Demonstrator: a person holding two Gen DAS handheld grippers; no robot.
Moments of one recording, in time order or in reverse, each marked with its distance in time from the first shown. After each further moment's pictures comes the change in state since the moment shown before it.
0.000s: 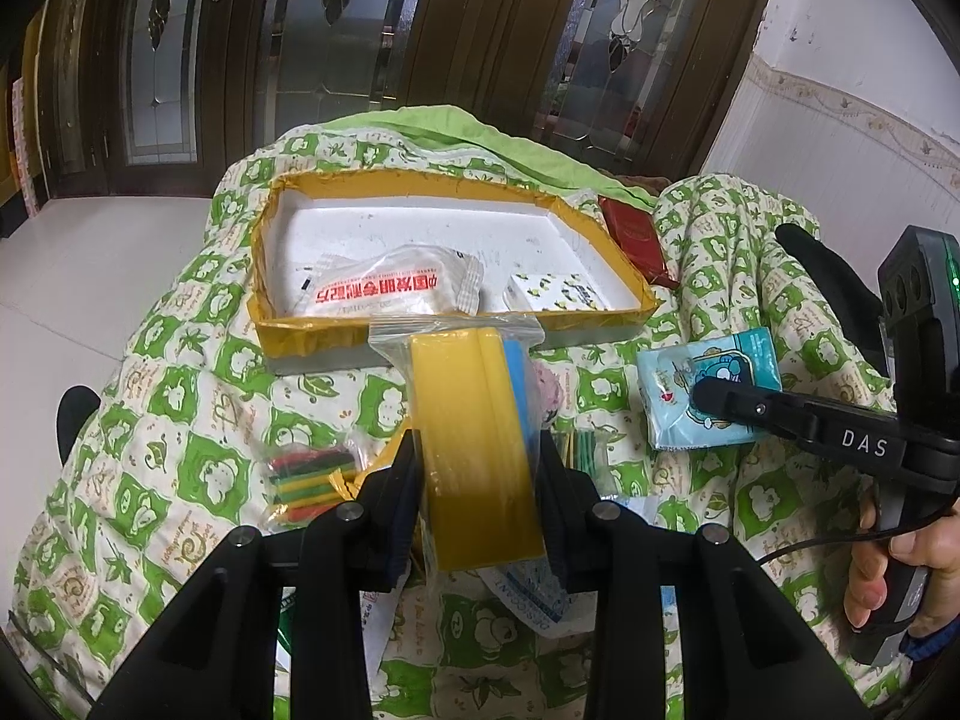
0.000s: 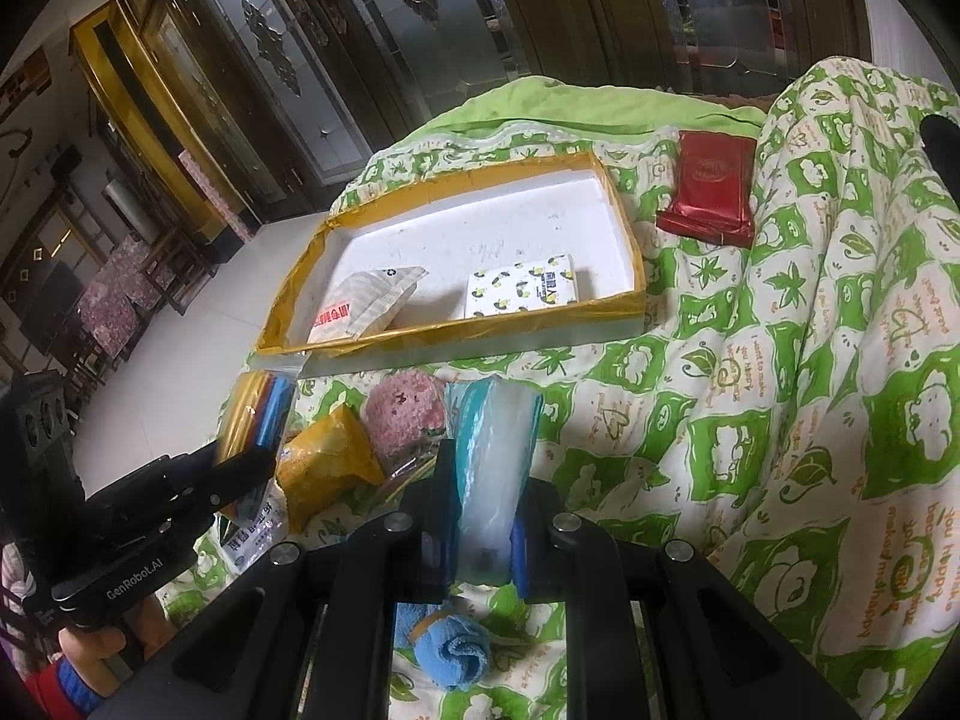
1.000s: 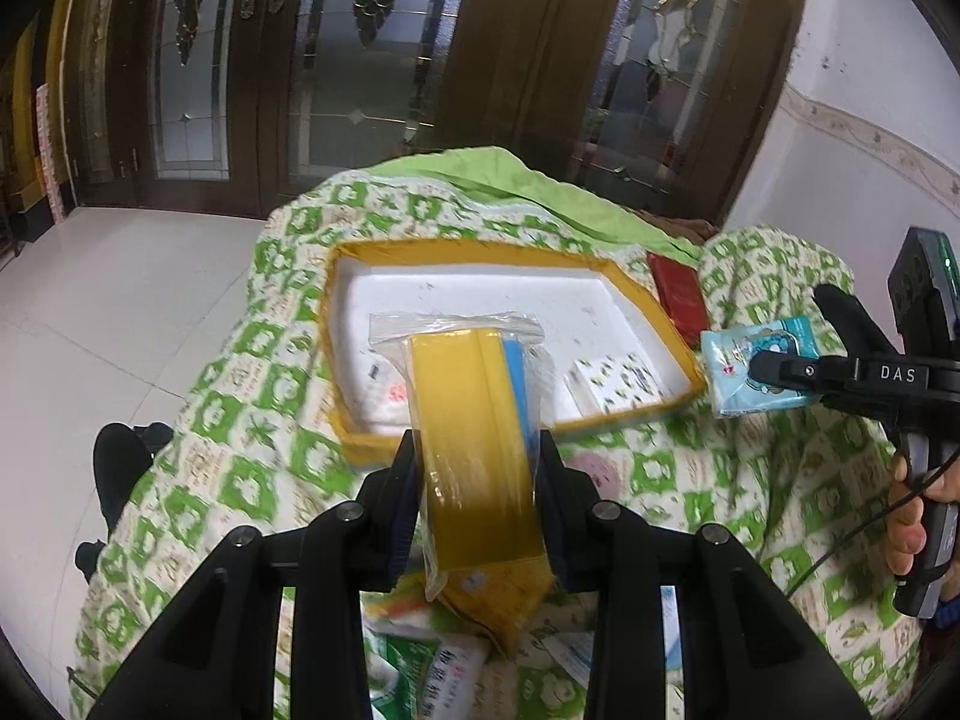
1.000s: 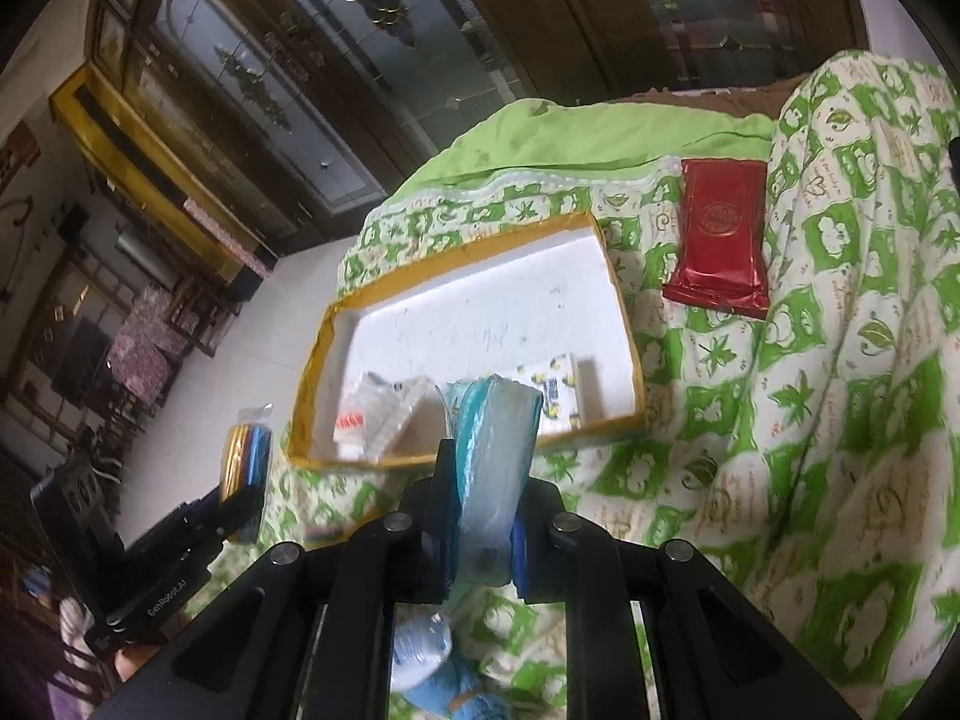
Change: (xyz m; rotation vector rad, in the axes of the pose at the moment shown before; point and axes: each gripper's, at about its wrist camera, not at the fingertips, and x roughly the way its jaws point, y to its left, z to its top) left arm -0.009 0.035 0.057 -0.032 -0.040 0.071; right arm -0.002 -0.027 0.077 0.144 0.013 0.106
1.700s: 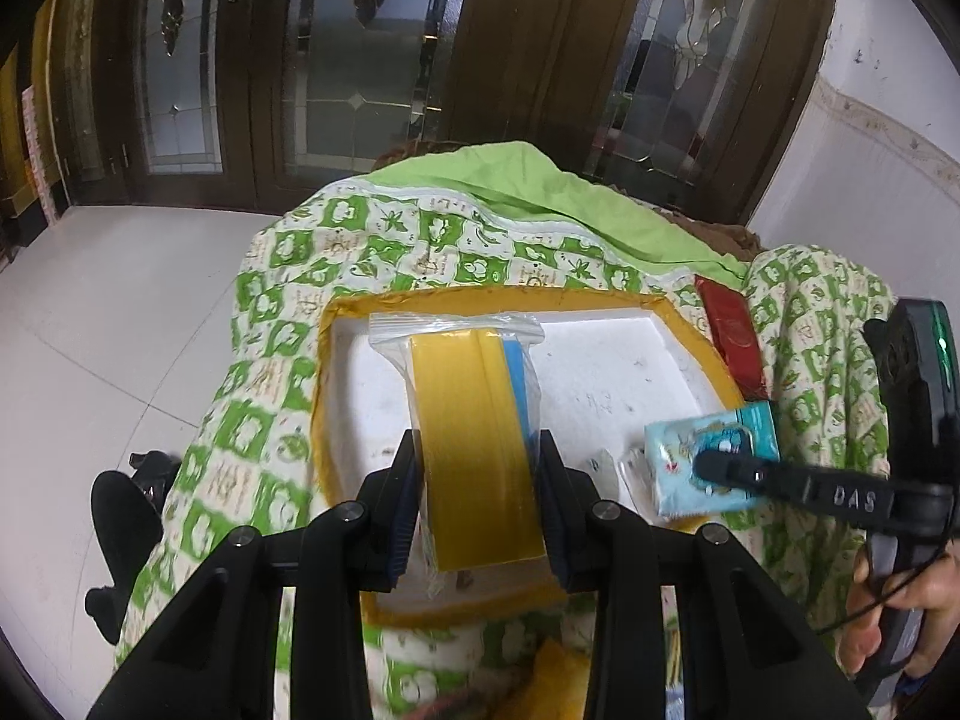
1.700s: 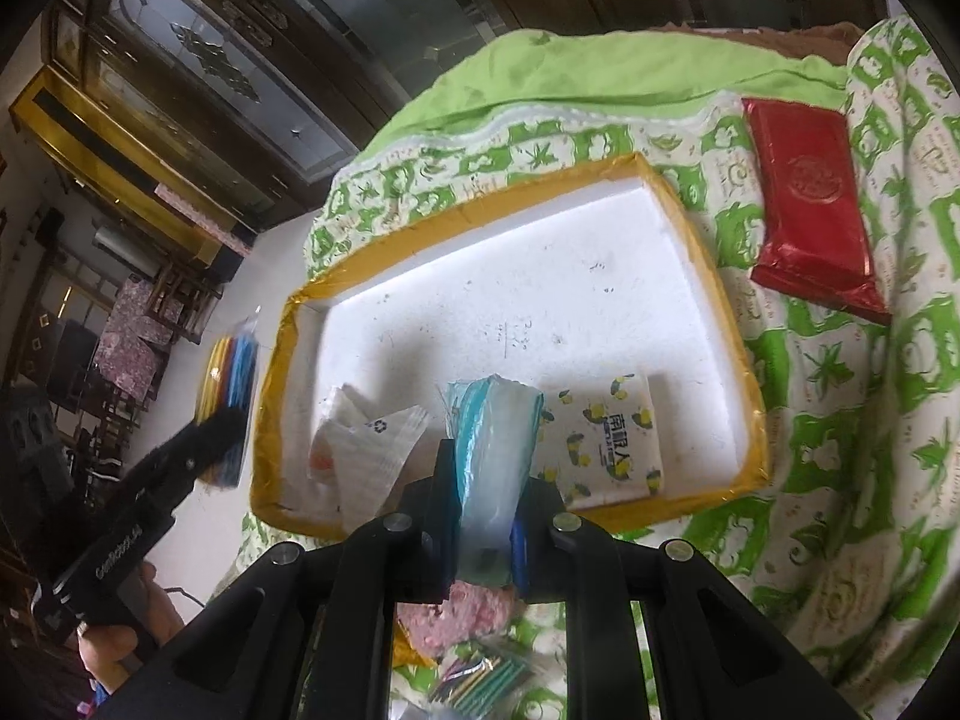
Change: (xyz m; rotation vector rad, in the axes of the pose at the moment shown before) left arm 0.073 0.016 0.069 0.015 0.070 0.012; right arm 0.100 0.011 0.028 0.045 0.117 -0.031
